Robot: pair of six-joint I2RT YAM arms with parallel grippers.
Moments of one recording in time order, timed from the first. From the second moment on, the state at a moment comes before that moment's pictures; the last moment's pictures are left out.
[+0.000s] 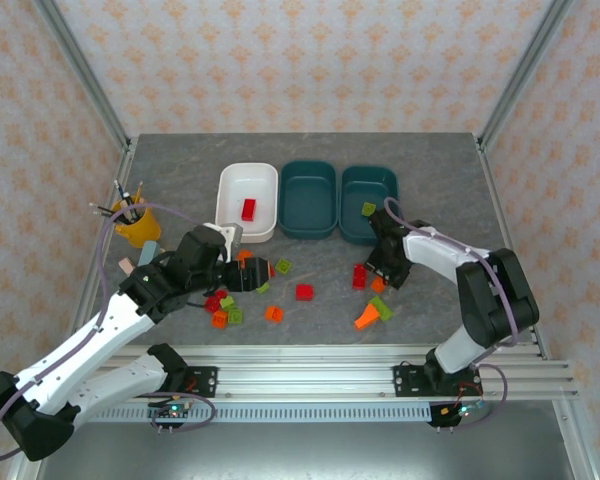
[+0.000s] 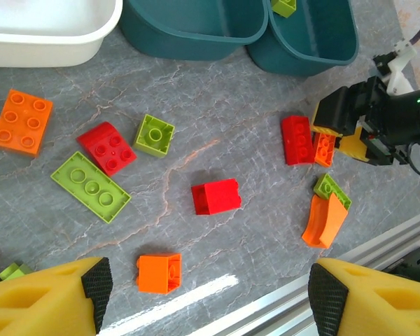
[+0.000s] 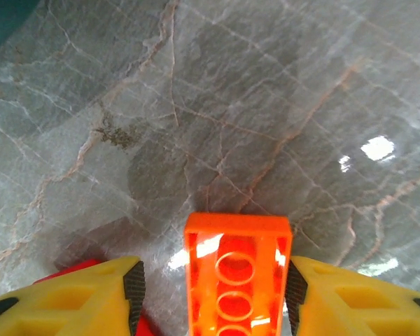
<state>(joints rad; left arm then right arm) -0.63 0.88 0.86 -0.76 0.08 -0.65 0.38 1.59 0.89 -0.72 -0.01 1.00</state>
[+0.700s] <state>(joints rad) -0.63 0.90 0.89 -0.75 0.05 -0.71 0.39 1.52 0.90 -0.76 0.04 0.97</state>
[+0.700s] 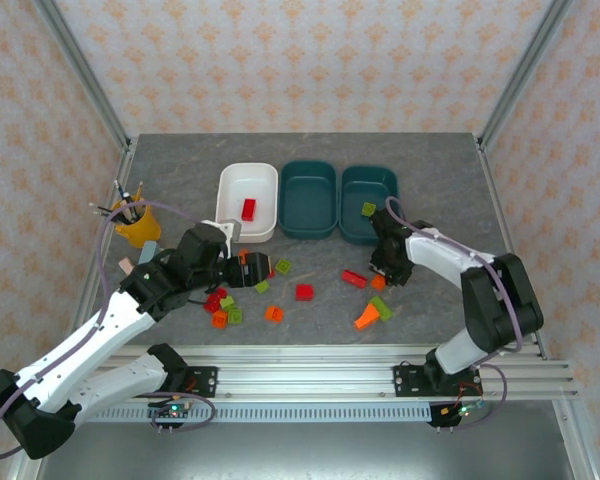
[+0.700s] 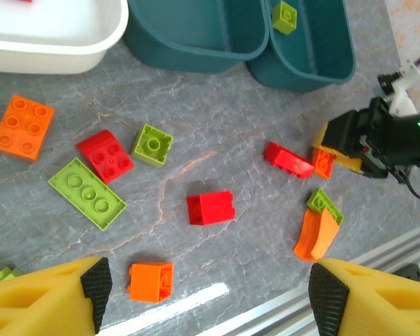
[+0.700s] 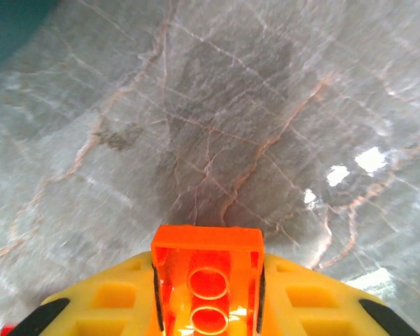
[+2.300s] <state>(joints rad) -0.34 1.19 1.22 -1.04 -0.04 -0.78 0.64 1.94 1.98 -0.91 0.04 0.58</state>
